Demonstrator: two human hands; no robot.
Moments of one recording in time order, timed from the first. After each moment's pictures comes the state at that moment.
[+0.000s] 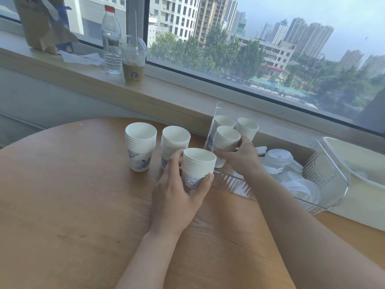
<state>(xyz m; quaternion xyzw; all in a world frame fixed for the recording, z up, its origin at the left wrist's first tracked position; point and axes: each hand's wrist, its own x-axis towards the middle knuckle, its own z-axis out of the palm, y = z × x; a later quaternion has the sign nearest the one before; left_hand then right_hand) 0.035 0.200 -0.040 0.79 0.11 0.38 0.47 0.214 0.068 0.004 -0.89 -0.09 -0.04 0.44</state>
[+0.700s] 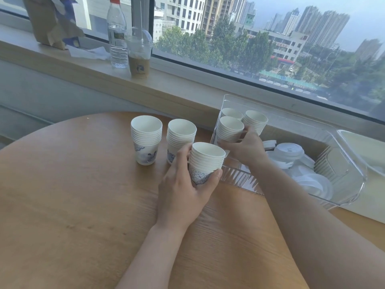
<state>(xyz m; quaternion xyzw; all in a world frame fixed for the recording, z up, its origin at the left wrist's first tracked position) 0.037 0.199 -0.043 0.80 0.10 0.39 0.45 0.221 0.078 0.005 -0.88 -0.09 -0.02 0.46</state>
